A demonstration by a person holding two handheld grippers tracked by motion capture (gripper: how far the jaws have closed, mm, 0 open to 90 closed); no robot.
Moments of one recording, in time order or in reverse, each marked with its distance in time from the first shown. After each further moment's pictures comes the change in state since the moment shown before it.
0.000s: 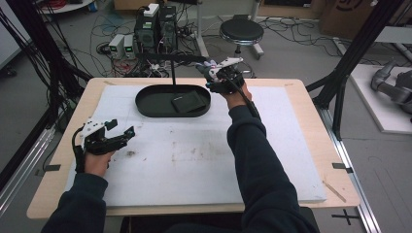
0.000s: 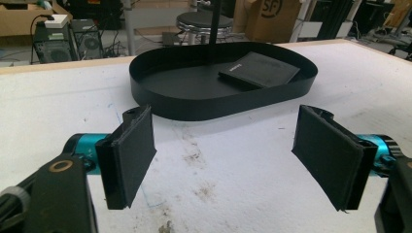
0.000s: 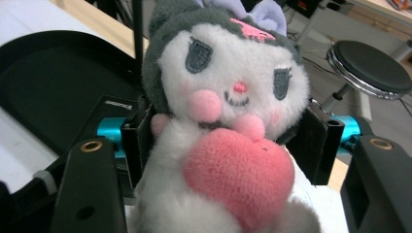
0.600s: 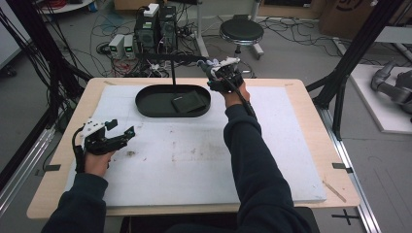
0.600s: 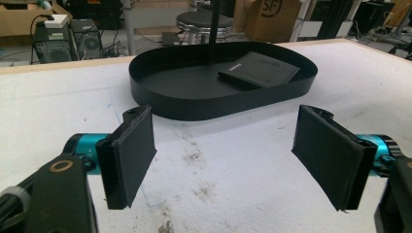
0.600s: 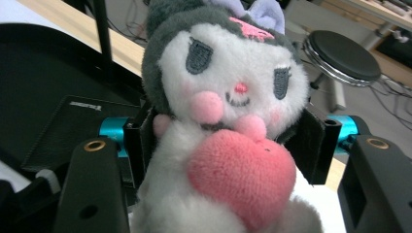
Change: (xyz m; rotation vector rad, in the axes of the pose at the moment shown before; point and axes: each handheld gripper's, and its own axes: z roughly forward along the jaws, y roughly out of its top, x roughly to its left) left arm 0.000 0.000 0.000 0.001 0.000 0.001; right arm 0.001 0.000 0.014 0.032 -0.101 0.016
